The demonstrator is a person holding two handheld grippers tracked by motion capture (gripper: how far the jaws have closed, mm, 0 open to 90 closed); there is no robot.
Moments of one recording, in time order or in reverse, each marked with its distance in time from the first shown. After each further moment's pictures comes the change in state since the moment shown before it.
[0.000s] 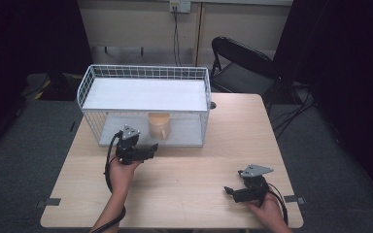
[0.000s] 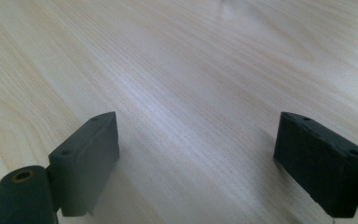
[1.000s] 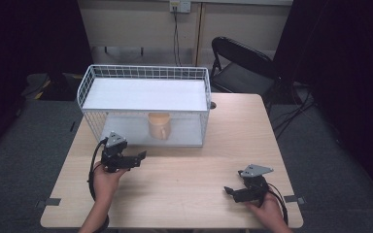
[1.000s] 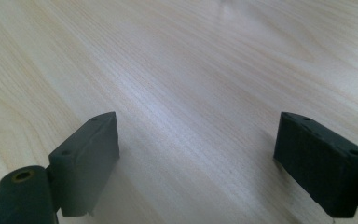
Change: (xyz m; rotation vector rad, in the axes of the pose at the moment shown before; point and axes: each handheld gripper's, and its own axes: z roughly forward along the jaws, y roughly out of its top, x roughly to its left) left arm 0.022 -0.022 -0.031 0.020 -0.024 -0.006; right arm 0.000 0.000 0.000 0.000 -0.001 0.000
